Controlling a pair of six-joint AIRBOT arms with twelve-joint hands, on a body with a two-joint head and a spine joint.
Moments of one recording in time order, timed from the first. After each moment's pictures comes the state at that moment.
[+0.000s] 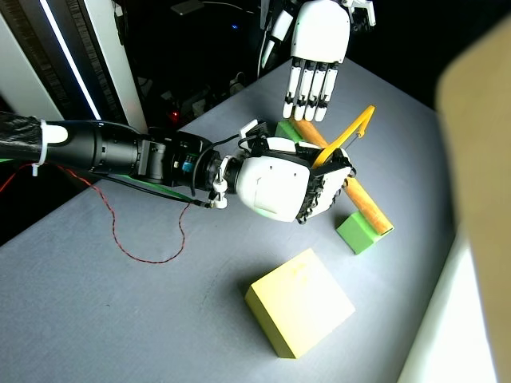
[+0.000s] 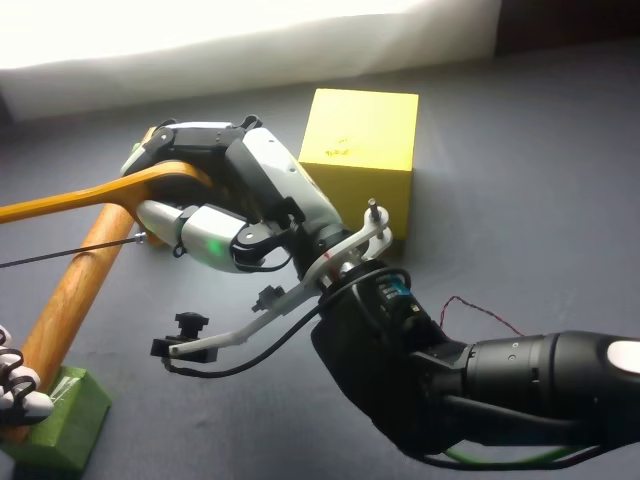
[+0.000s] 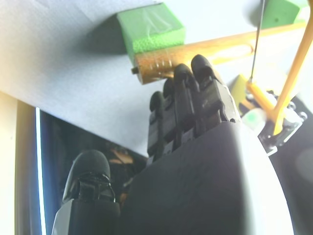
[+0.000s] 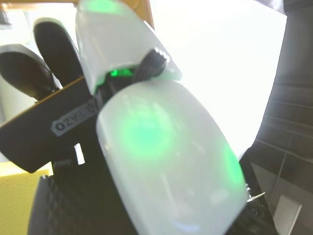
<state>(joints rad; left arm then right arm) 0.79 -0.32 0.81 1.33 -0.55 -0.16 -0.47 -1.80 1.39 0.66 1.01 -0.46</state>
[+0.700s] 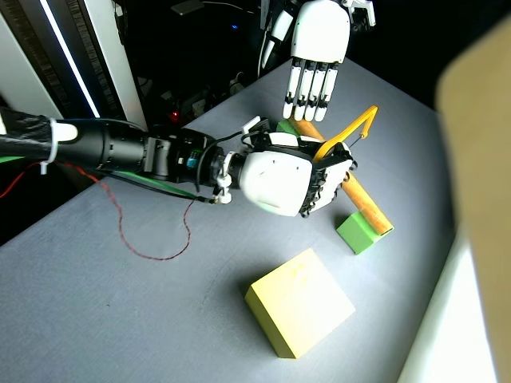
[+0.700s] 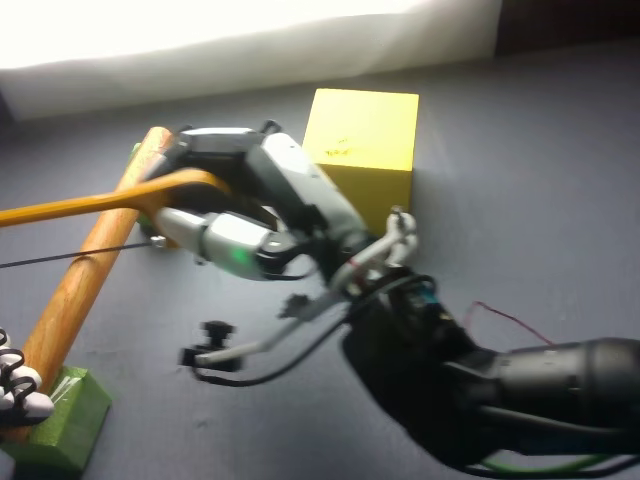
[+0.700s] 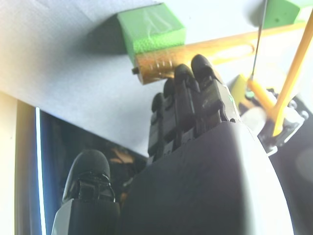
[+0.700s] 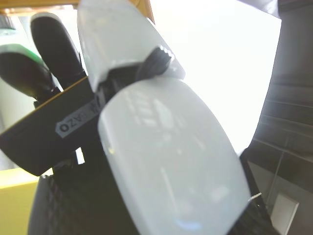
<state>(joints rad) 0.79 -0.32 0.81 1.33 -0.55 -0.16 -0.49 -1.73 1.33 0.63 1.03 -0.47</state>
